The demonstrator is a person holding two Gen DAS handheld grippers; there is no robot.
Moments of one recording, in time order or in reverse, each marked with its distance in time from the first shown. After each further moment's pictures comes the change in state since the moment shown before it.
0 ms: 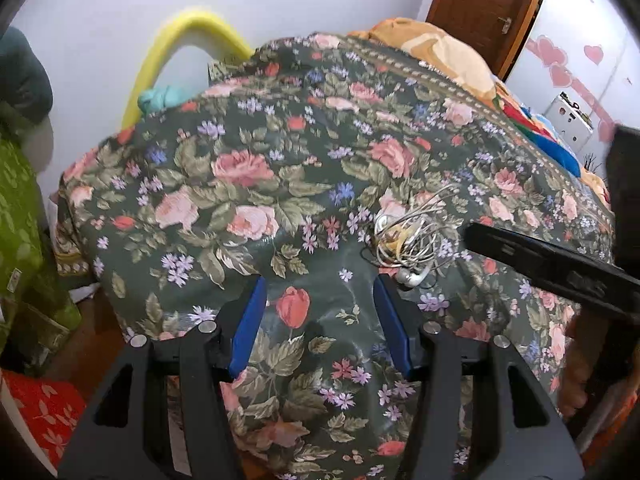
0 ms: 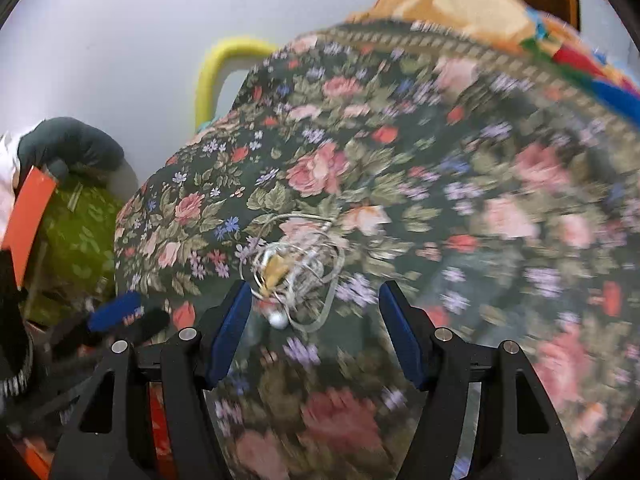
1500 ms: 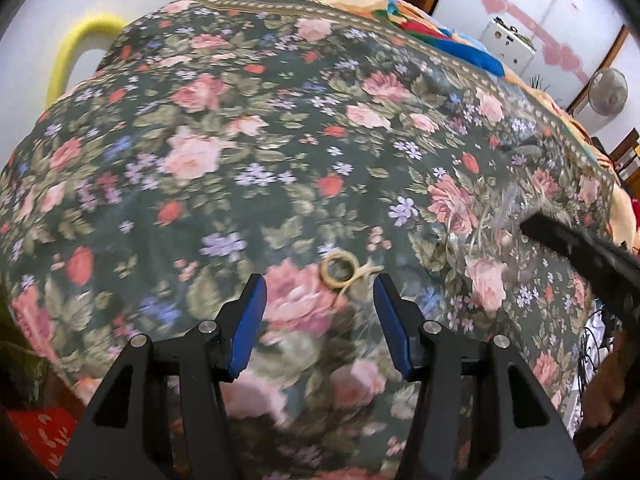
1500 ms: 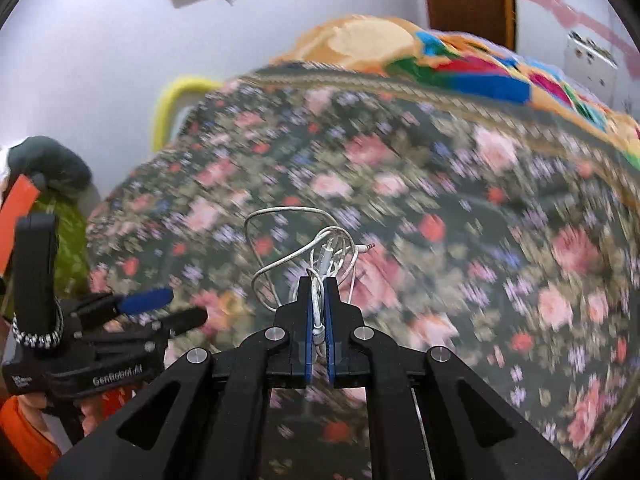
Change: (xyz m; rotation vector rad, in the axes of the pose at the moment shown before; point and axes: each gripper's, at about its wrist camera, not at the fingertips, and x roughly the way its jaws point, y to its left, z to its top) left arm 0.029 -0.153 -0.041 0.213 0.151 -0.150; right arm -0.127 -0.095 -0.083 0.066 -0.132 -0.176
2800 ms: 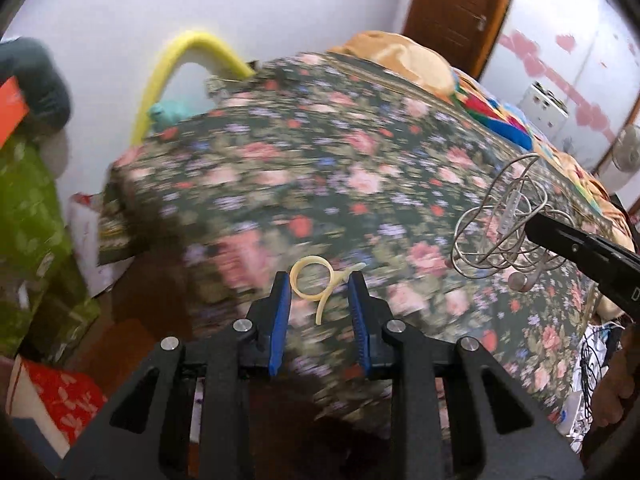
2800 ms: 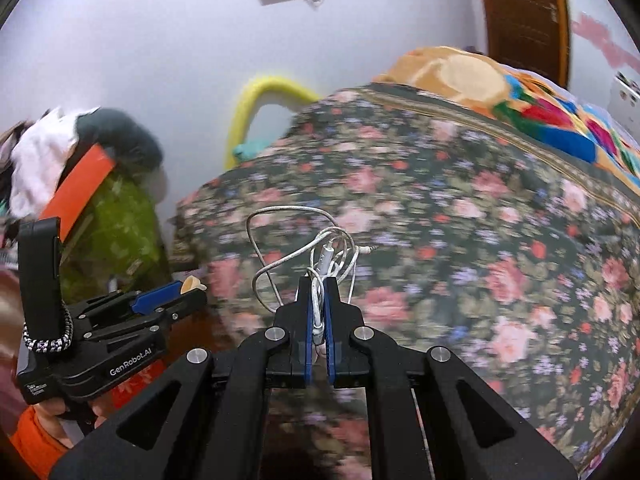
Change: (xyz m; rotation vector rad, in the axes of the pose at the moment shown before) left arm -0.171 0.131 -0.078 -0.167 -0.185 0.143; right arm -0.054 0.177 -0.010 -0.178 -0.042 0.142
